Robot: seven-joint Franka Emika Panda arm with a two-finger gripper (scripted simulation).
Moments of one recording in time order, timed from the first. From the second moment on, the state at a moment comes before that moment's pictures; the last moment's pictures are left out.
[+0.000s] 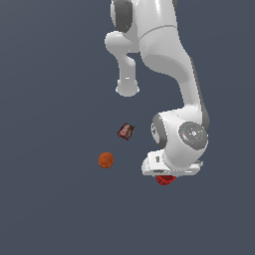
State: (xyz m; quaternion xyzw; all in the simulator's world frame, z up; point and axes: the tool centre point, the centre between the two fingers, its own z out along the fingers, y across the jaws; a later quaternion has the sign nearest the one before) arm 0.123 0.156 0.071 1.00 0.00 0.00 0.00
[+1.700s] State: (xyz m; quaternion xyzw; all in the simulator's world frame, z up) arm 0.032 0.135 0.387 1.00 0.00 0.00 0.00
